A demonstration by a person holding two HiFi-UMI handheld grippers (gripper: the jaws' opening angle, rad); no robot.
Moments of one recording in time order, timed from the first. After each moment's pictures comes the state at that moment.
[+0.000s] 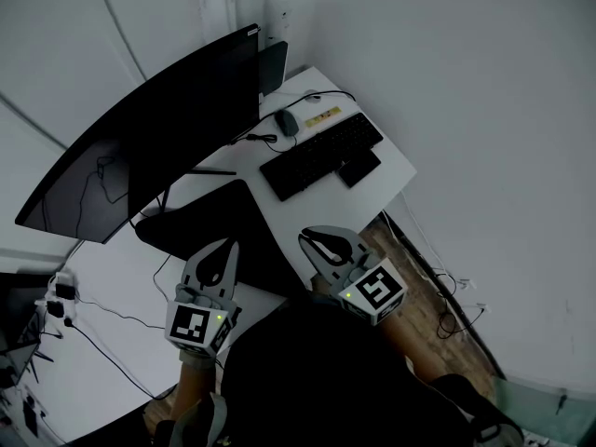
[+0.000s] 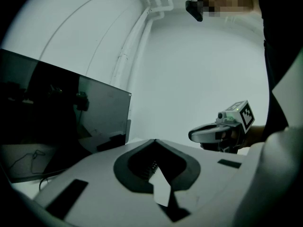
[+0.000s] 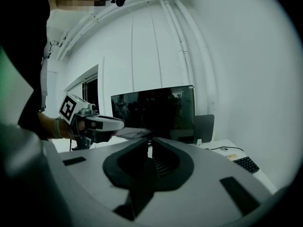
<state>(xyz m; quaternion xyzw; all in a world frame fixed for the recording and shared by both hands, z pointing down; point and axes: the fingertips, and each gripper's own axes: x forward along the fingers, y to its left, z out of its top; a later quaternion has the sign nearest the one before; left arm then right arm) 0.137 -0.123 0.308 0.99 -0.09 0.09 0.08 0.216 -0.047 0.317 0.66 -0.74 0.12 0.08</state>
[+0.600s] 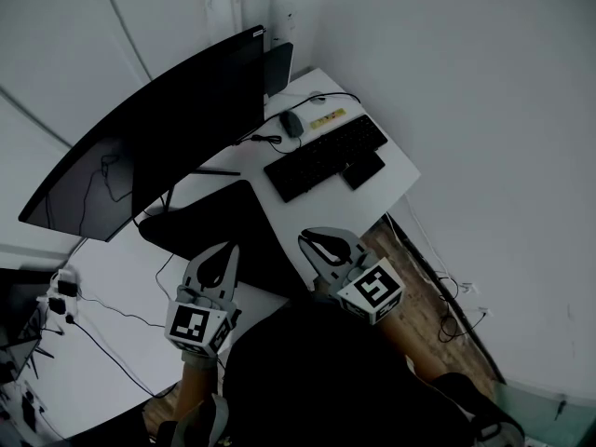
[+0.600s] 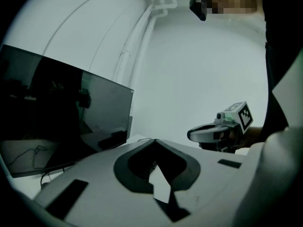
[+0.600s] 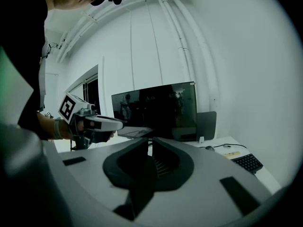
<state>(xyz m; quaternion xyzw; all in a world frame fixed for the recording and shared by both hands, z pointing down) 0.131 -0.123 0.316 0.99 -0.09 0.11 0.09 0.215 -0.050 0.327 0.65 -0.75 0.13 0.07</state>
